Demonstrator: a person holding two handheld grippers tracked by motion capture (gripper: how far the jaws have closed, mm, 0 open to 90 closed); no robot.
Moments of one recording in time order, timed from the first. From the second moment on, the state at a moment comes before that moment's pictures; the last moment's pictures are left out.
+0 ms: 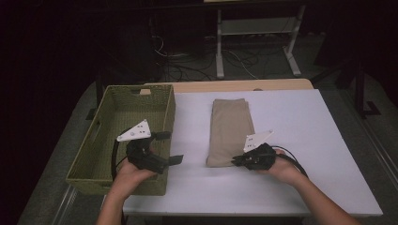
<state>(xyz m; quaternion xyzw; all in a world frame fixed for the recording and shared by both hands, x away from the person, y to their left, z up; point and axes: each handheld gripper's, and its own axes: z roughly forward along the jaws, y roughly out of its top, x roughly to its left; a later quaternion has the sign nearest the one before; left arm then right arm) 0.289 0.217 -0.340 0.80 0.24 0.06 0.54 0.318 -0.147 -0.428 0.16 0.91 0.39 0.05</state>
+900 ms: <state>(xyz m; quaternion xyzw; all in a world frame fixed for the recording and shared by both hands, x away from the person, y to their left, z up) 0.289 0.217 -0.340 0.80 0.25 0.06 0.54 0.288 -0.150 -0.429 0.14 0.92 0.38 0.03</state>
